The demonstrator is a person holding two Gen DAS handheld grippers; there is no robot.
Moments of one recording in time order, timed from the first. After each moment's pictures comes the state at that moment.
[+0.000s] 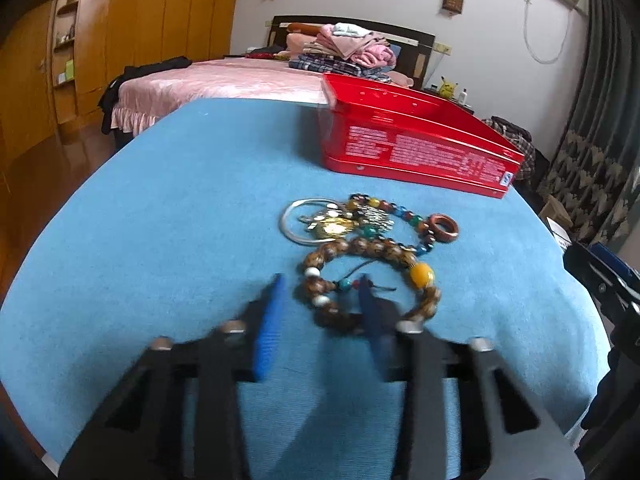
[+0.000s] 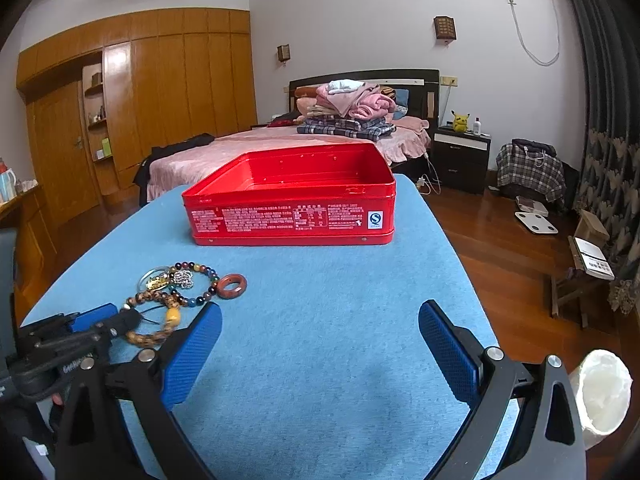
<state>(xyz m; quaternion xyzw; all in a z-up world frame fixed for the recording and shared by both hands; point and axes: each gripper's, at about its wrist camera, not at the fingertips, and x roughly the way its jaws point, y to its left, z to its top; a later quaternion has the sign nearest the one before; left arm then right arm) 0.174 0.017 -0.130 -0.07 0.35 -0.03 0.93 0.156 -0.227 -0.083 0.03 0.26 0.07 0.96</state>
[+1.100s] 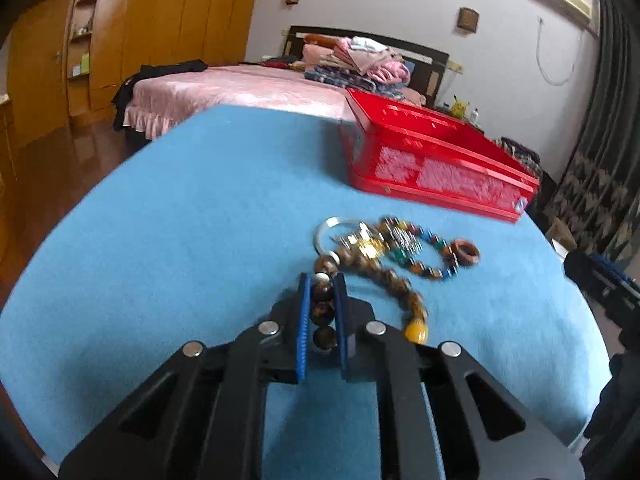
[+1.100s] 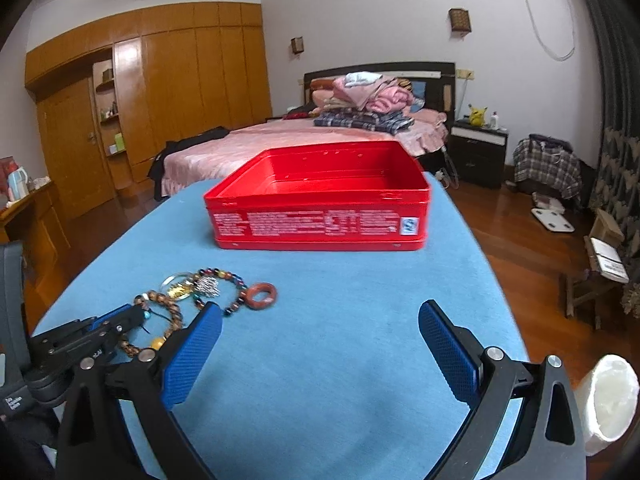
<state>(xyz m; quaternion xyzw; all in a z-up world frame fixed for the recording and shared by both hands) 0.177 0.041 -0.125 -0.10 0.32 -0.02 0.94 0.182 -0.200 -0.072 0.03 0.29 0.11 0.95</state>
